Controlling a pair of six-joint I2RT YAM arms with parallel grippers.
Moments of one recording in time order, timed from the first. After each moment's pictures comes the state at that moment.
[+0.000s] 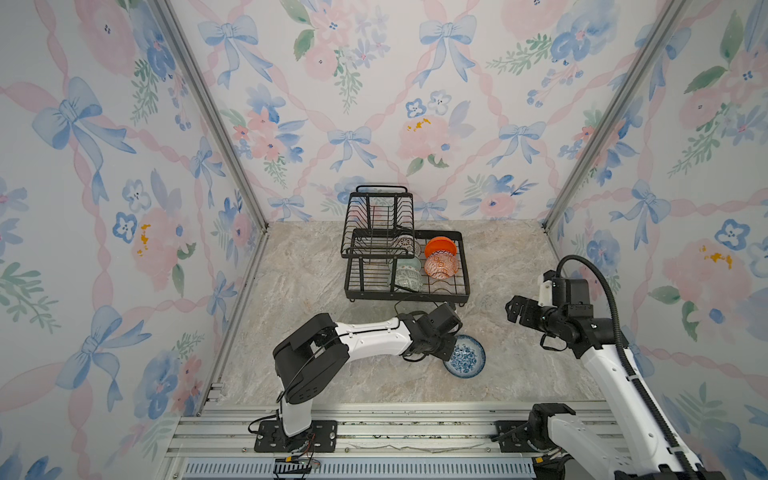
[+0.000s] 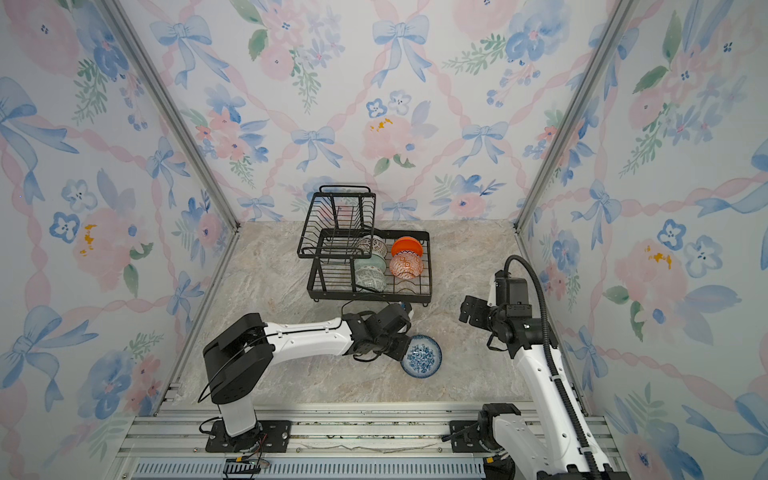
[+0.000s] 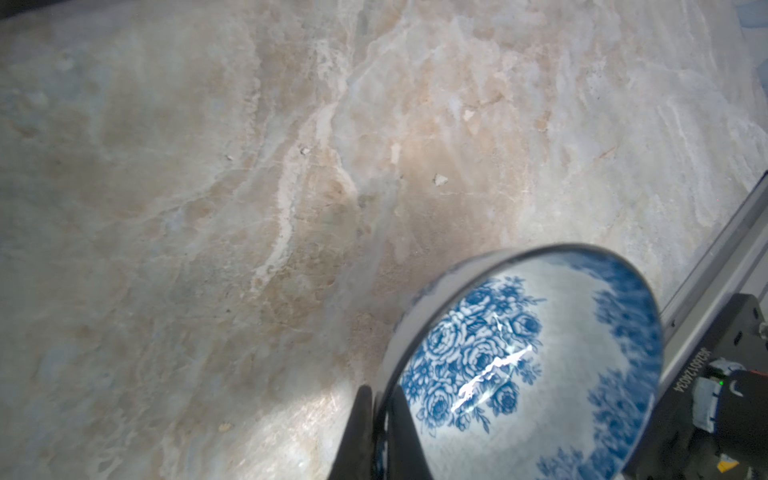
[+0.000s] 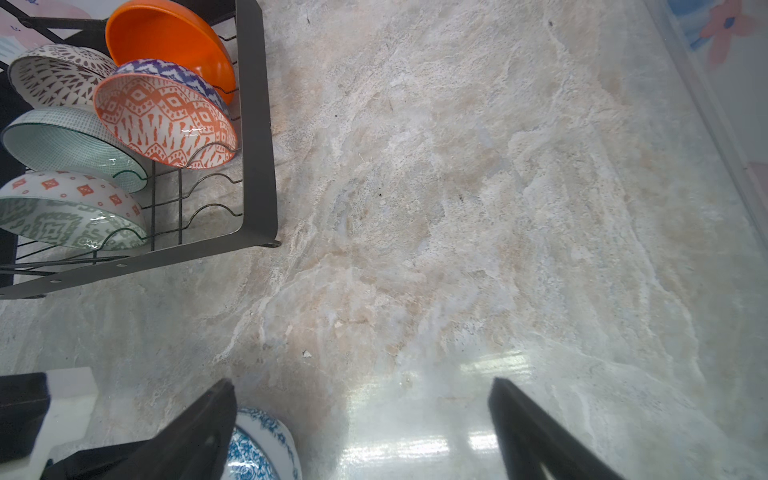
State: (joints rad) left arm -1.06 1.84 1.18 -0.31 0.02 -0.55; right arm 0.03 0.93 0.85 -0.81 -0.06 0.30
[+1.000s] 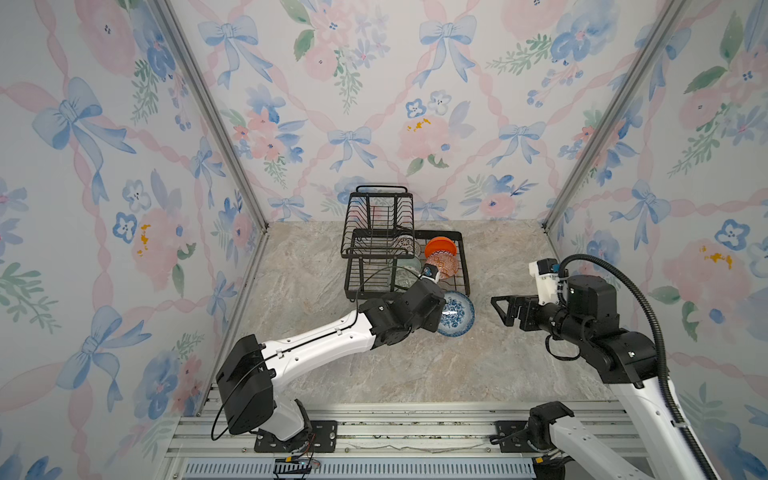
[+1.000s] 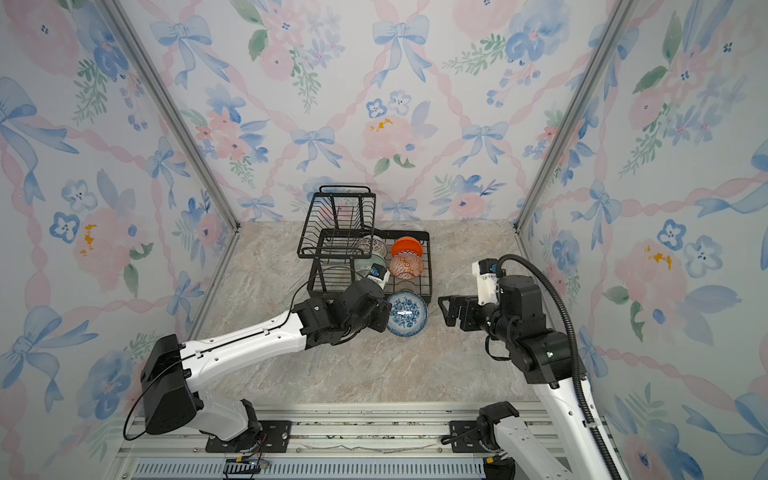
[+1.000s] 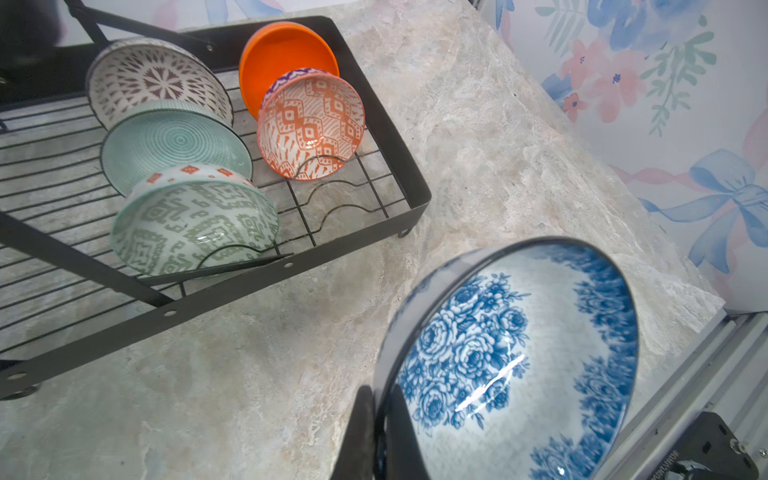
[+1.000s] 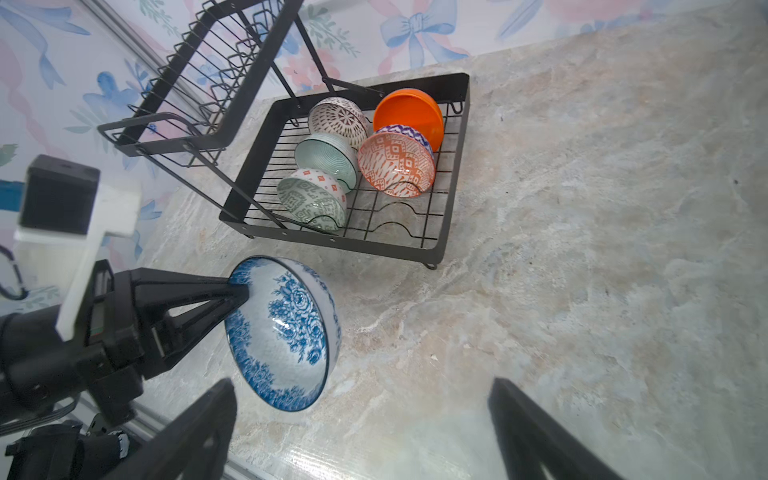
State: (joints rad) left arm -1.02 1.50 1.26 -0.47 -0.31 -0.46; right arm 0.30 0.78 1.10 -0.90 -0.21 0.28
